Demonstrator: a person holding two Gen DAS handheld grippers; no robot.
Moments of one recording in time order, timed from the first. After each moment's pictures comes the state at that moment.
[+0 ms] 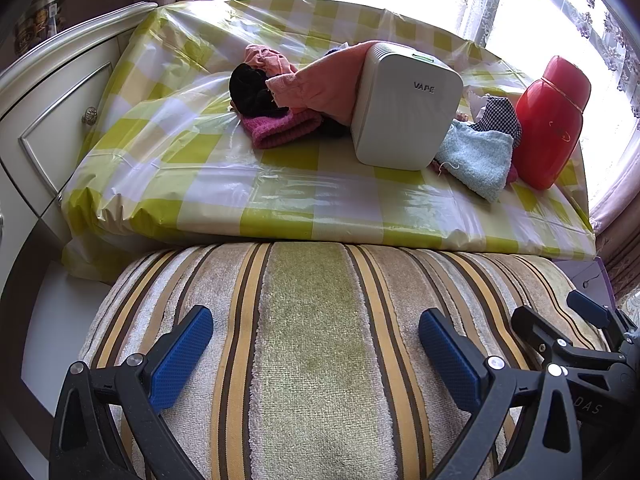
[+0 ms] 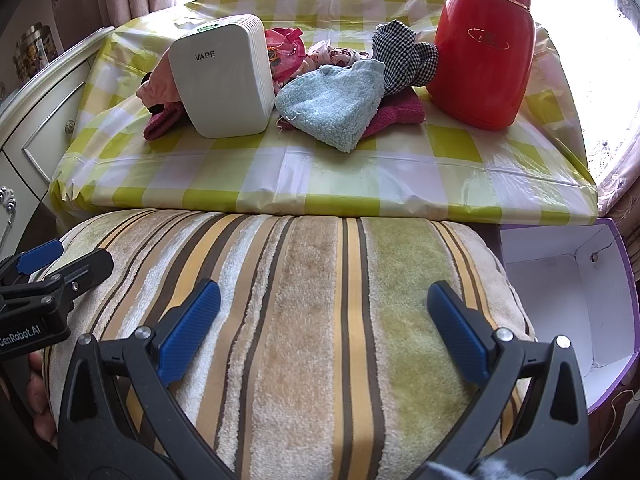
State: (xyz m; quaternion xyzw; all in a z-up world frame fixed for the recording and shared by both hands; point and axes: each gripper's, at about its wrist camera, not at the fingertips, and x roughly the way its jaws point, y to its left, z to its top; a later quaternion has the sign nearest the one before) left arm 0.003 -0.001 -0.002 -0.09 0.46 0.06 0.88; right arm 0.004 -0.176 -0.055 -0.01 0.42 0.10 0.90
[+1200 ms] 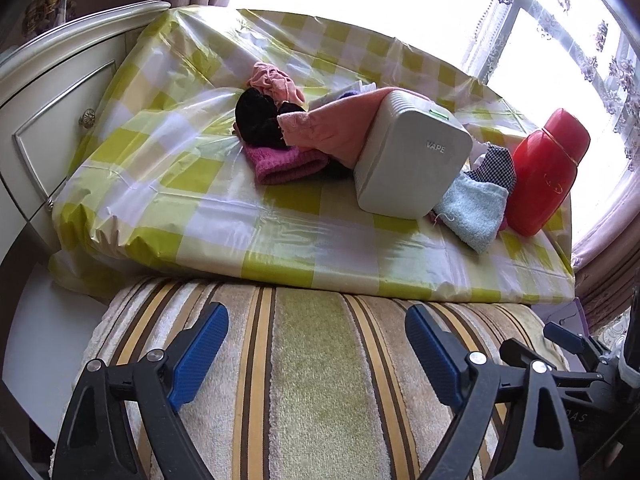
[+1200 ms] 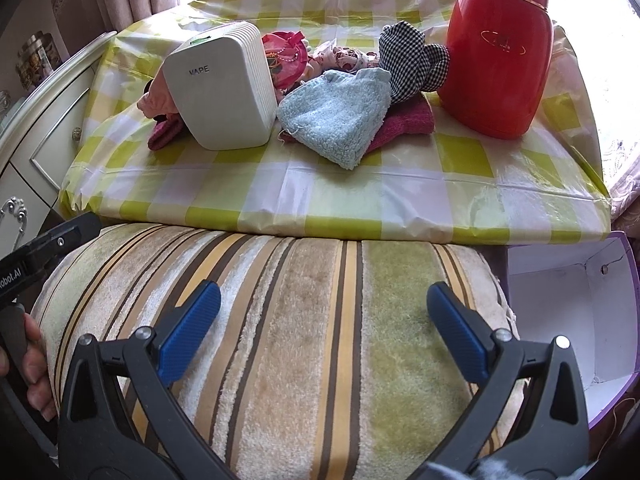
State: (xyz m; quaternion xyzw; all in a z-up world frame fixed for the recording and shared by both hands) left arm 0.025 0.030 0.021 -0.15 0.43 0.05 0.89; right arm 0.030 -0.184 -0.050 0.01 0.43 0.13 0.89
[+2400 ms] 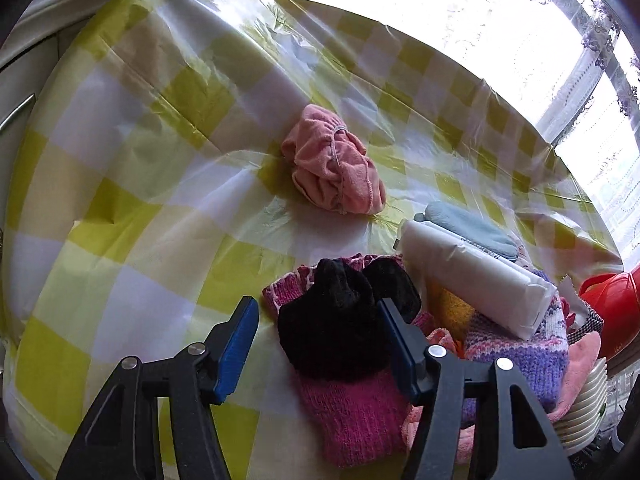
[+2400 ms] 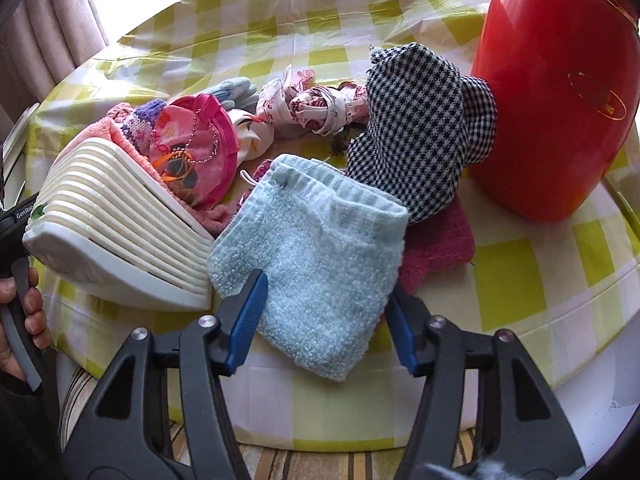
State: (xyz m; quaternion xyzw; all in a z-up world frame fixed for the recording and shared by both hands) left arm 0.238 0.154 -0.009 -0.19 0.44 0.07 0.88; right arm 0.203 -0.157 -0.054 0.07 0.46 0.08 0.88
